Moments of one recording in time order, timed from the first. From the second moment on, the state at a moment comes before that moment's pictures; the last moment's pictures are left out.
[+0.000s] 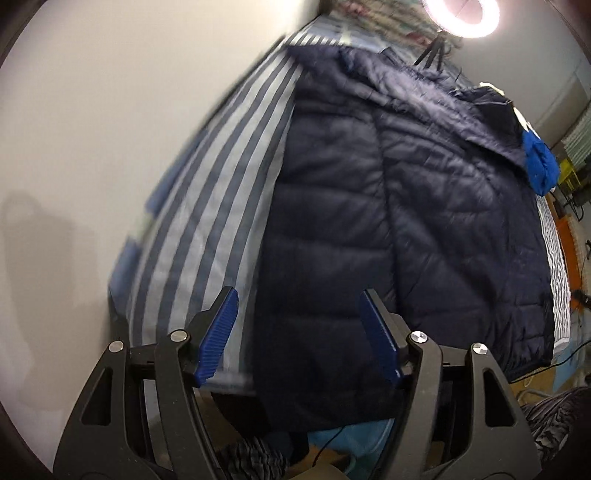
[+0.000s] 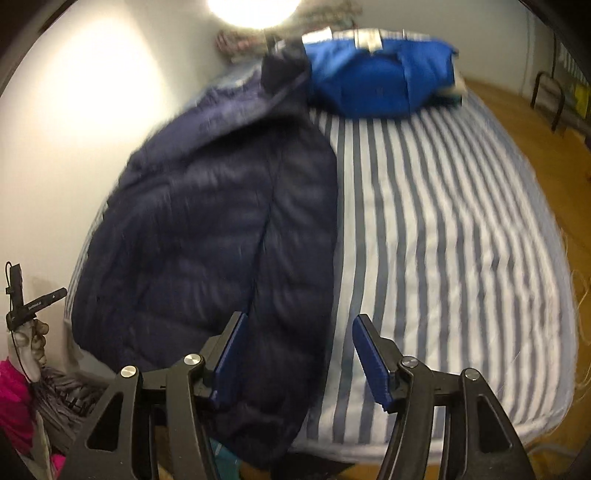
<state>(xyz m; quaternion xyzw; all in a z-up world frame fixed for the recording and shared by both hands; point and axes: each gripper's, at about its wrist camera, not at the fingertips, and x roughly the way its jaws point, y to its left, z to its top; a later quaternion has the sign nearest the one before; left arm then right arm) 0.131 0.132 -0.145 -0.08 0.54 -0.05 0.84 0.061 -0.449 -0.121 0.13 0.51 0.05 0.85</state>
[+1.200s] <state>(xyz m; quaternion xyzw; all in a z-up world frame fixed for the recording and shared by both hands) 0.086 0.133 -0.087 -0.14 0.48 -0.13 0.86 -0.005 -0.415 -0.099 0.20 0.45 0.17 0.85</state>
